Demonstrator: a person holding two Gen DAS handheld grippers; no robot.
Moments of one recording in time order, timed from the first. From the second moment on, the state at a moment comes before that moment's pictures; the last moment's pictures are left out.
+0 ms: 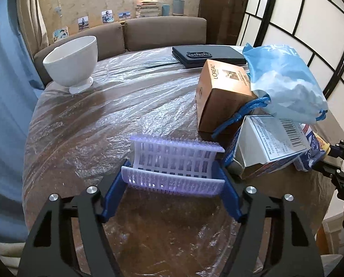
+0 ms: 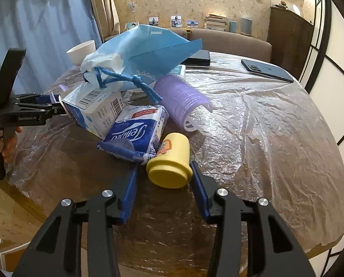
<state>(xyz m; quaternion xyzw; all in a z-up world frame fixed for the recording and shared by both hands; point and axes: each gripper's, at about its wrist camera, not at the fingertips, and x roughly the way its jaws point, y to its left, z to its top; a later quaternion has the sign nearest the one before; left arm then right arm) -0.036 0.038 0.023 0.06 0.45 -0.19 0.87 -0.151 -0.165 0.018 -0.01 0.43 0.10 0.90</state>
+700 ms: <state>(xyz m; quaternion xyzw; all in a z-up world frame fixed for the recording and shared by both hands) -0.065 0.045 0.028 0.03 0.45 -0.18 0.88 -0.169 -0.173 0.027 0.02 0.43 0.12 0.90</state>
